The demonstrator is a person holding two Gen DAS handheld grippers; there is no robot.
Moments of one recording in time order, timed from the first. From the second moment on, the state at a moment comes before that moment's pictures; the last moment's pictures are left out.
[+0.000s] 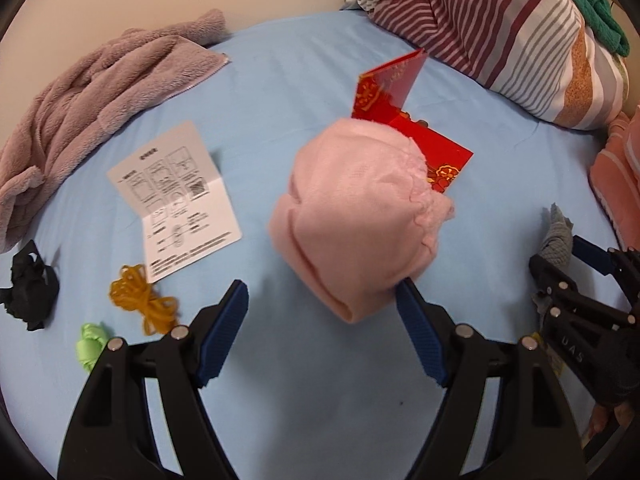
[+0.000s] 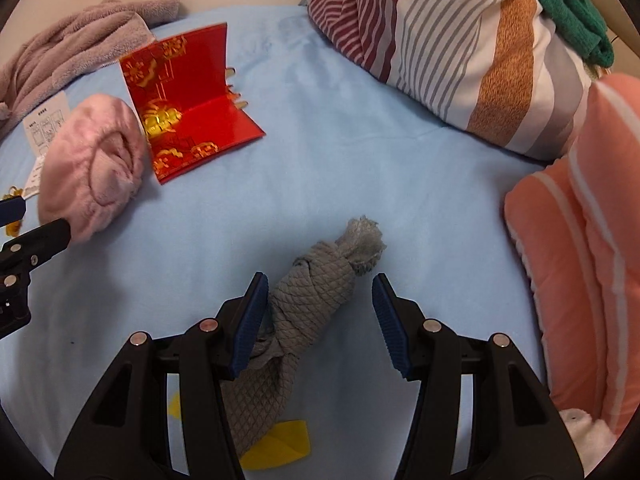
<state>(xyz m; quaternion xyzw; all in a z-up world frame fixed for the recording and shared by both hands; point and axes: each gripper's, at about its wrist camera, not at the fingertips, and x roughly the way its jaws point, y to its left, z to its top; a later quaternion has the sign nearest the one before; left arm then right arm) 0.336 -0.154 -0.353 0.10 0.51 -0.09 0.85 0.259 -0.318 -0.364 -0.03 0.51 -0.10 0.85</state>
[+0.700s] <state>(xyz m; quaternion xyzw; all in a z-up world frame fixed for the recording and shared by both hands) 0.322 -0.165 -0.345 0.09 0.50 -0.15 0.85 0.245 -0.303 -0.327 -0.04 0.48 -0.06 0.88</state>
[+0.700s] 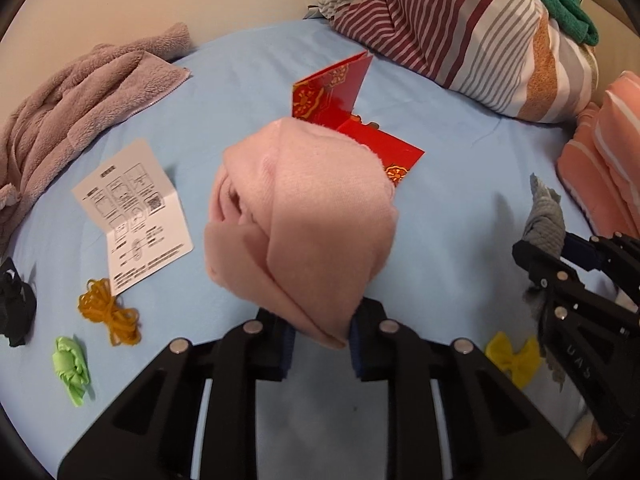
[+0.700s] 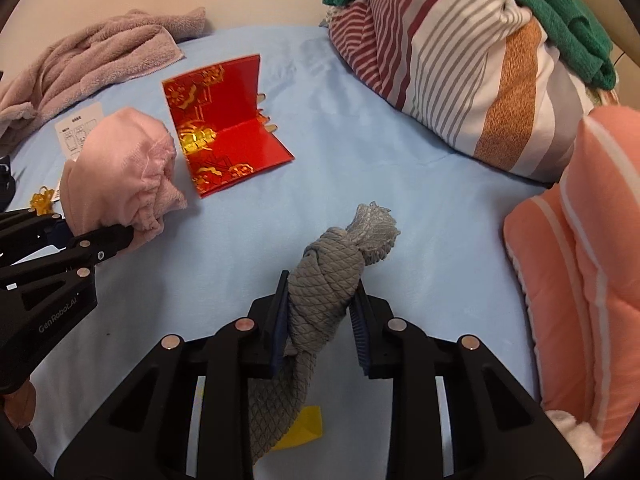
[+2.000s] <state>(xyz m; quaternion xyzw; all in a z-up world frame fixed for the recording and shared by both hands) 0.052 0.100 -0.183 -0.02 0.44 0.04 0.89 0.040 -0.050 -0.170 -0.12 0.40 0.18 0.89</state>
